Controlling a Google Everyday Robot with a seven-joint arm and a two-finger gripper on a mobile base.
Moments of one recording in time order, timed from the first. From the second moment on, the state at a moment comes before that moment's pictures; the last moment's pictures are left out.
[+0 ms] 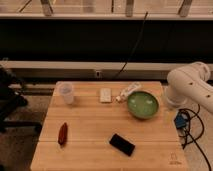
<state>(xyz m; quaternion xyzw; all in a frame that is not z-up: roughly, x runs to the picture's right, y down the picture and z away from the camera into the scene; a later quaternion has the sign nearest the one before) 0.291 0.110 0.682 -0.28 0.02 0.03 0.96</state>
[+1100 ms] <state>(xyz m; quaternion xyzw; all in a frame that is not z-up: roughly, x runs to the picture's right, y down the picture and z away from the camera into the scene) 0.291 0.110 0.682 -0.28 0.02 0.03 0.96</state>
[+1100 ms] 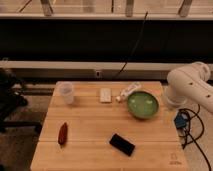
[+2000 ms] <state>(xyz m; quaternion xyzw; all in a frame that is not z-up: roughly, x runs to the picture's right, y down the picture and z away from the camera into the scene) 0.282 0.161 0.687 -0.28 0.03 0.00 0.96</state>
